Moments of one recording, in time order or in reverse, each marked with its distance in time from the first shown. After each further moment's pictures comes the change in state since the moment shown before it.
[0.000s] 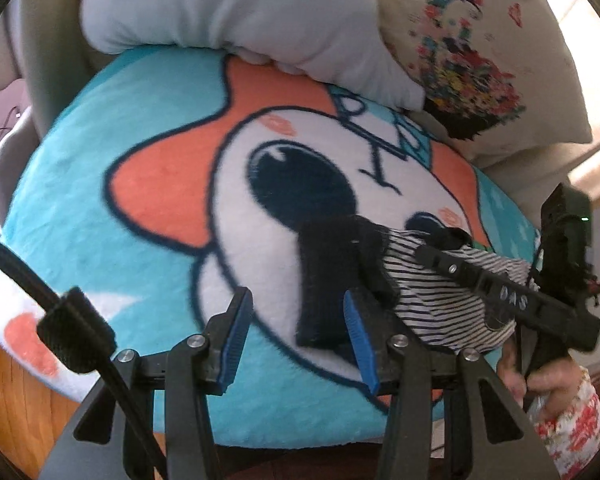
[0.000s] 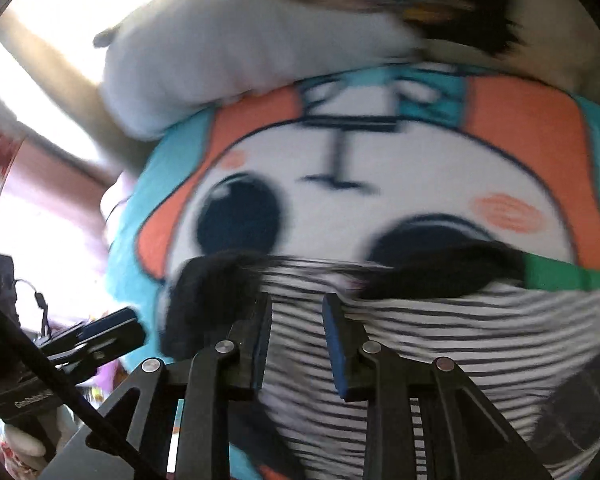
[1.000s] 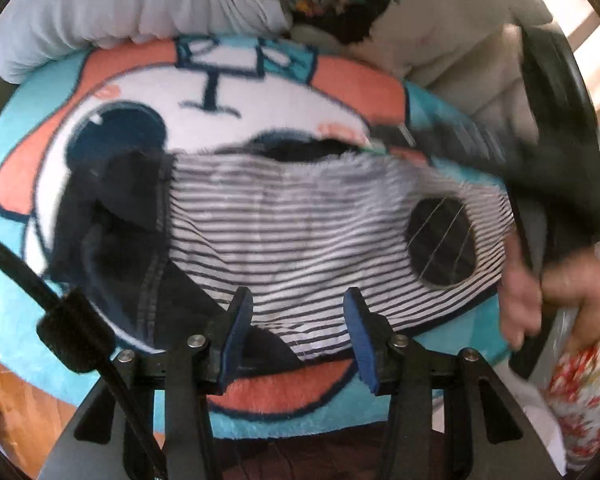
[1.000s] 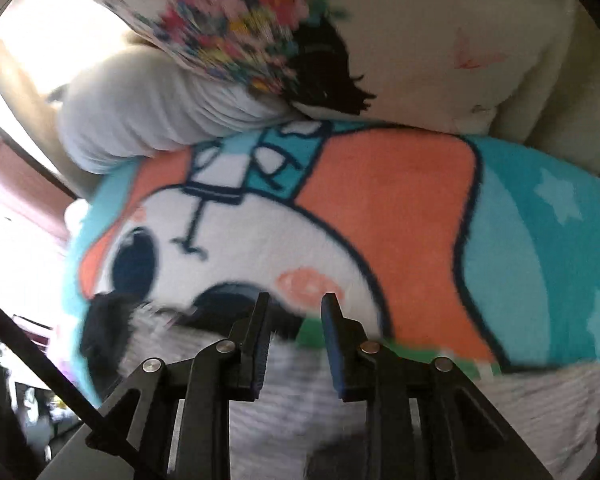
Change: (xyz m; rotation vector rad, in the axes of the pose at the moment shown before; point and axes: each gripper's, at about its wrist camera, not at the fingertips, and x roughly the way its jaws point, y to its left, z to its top) left arm 0.049 -0.148 -0.056 0.134 0.065 0.041; right arm -0.053 -0.086 0.036 -0.077 -0.075 -0.084
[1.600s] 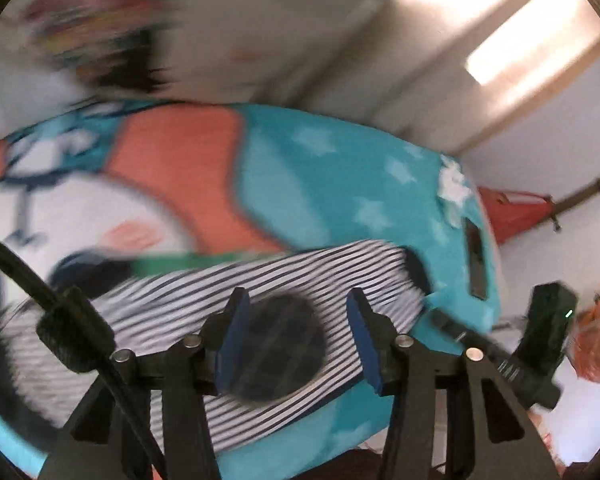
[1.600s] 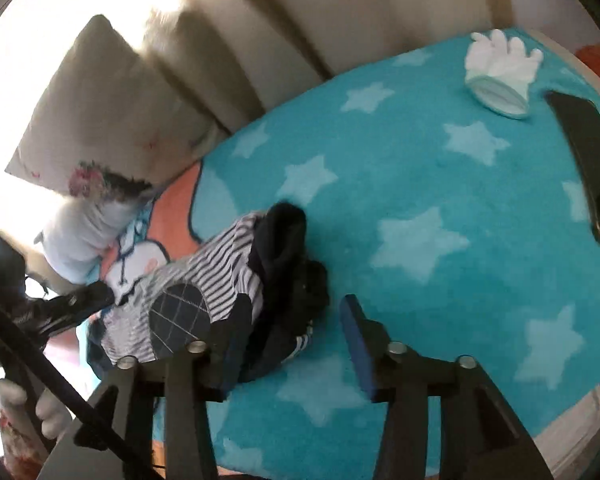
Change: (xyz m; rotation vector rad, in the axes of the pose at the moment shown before) left arm 0.040 -0.150 0.083 0.183 0.070 -0.256; right arm -0.149 -0.190 -0.142 0.498 -0.201 -0.046
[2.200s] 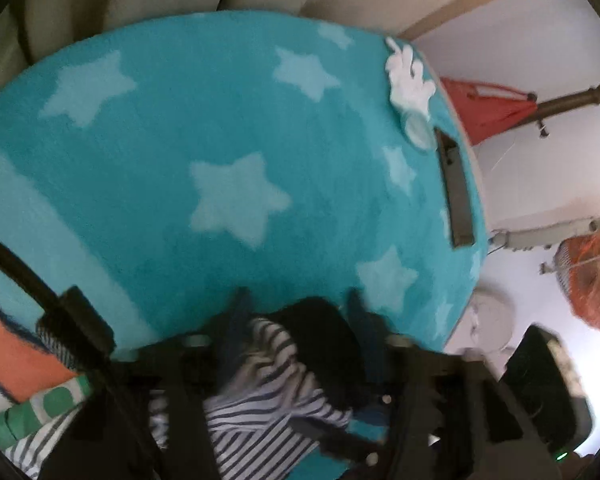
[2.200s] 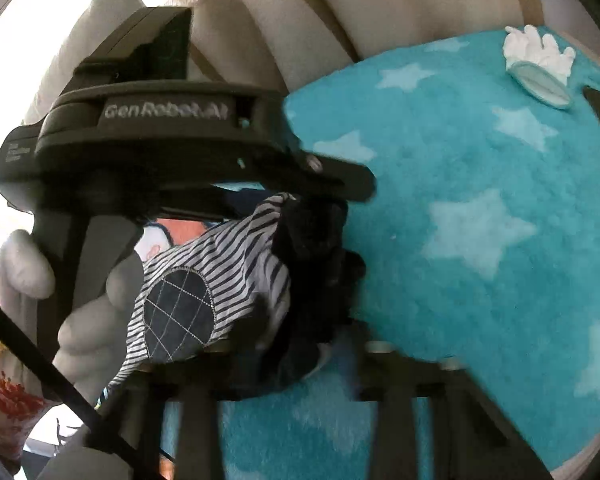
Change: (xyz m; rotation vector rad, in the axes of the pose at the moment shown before) left arm 0.155 -0.082 0.044 0.231 0.380 -0.118; right arm 0.037 0.010 -0.014 -0.072 0.010 0.041
